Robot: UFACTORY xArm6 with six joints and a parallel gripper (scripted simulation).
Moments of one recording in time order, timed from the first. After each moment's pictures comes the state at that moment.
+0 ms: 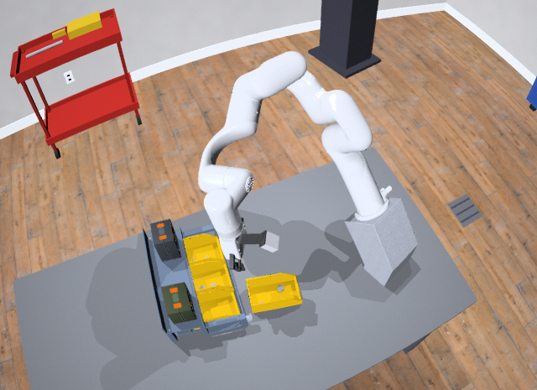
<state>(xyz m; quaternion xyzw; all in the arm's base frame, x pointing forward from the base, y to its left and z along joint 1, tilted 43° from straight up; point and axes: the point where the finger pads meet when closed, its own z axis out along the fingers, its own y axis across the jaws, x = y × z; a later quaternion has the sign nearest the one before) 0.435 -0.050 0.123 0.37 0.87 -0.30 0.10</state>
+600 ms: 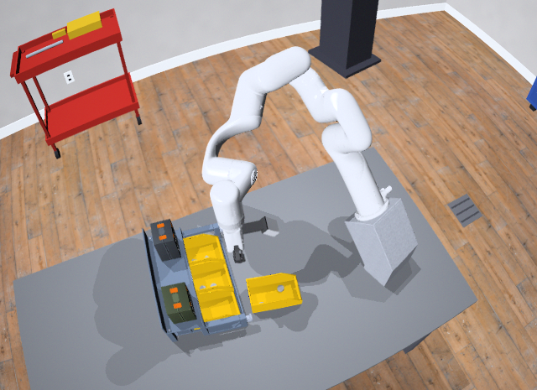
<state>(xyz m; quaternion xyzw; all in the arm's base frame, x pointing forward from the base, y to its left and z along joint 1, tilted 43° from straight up) 0.428 -0.073 0.142 0.23 0.91 -0.34 0.10</state>
